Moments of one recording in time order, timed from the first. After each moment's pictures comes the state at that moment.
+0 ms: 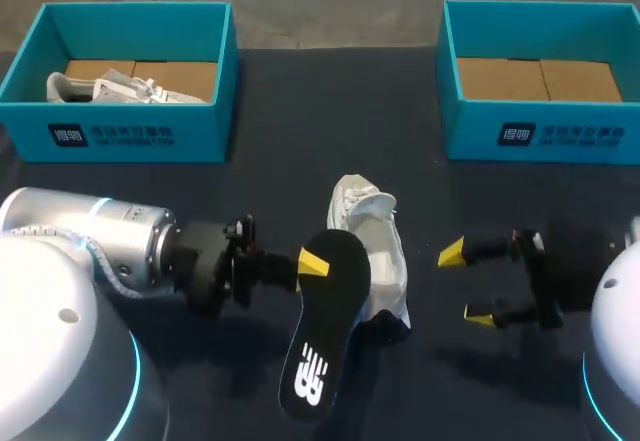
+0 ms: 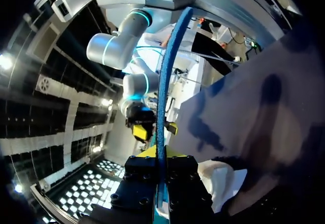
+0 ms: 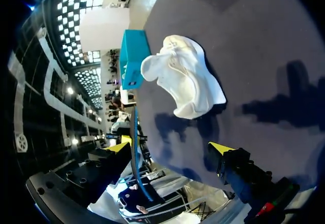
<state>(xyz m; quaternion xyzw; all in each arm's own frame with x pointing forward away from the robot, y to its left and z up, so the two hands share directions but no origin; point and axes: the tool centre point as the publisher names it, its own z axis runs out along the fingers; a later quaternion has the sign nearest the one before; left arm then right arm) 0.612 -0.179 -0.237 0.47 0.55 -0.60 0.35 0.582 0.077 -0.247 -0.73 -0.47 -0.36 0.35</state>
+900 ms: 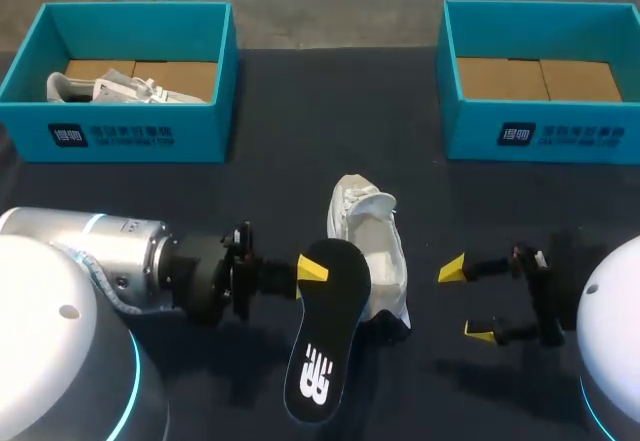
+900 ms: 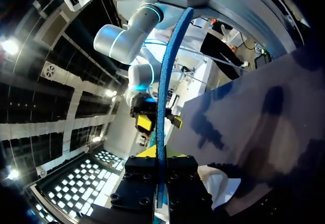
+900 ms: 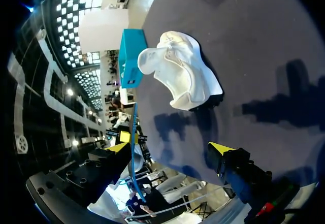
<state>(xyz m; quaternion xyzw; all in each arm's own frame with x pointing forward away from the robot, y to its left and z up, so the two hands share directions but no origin) 0.604 -0.177 -0.240 0.42 0.57 -0.62 0.34 0.565 0.079 -0.248 -0.73 -0.46 -0.36 0.35</state>
